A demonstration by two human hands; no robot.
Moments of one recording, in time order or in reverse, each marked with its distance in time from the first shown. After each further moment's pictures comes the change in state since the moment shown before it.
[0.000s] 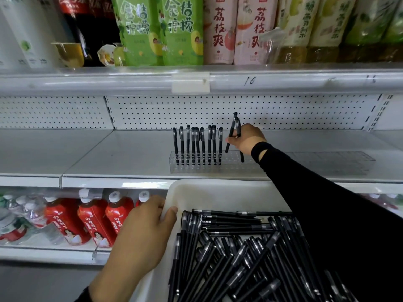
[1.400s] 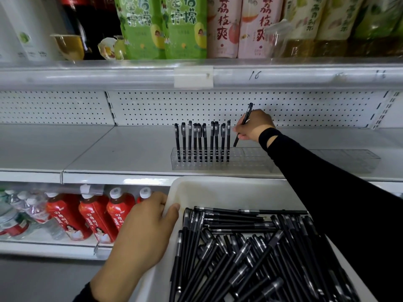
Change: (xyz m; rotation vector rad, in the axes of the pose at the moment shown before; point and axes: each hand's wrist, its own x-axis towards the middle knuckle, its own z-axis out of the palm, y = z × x) left_hand 0.002 -0.004 0.001 -0.022 -0.028 -0.003; right_hand 0.002 -0.007 -0.023 0.356 0.052 0.062
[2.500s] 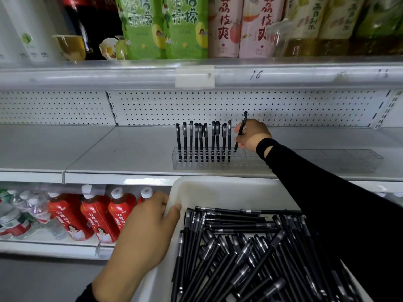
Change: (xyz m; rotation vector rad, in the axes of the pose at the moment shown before) left_hand -0.002 0.001 0.000 0.014 0.017 0.008; right_hand 0.000 0.021 0.019 -0.195 -0.012 -0.070
